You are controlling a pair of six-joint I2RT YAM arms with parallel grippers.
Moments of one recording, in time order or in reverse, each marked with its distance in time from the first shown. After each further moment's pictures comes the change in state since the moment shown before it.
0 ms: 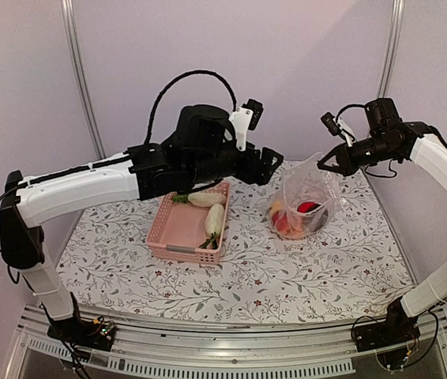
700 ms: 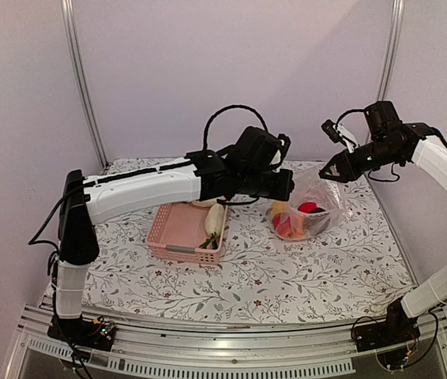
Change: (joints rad) left arm 0.020 0.373 0.333 -0.238 0.115 -0.373; right arm 0.019 -0.022 -0.018 -0.066 0.093 -0.018
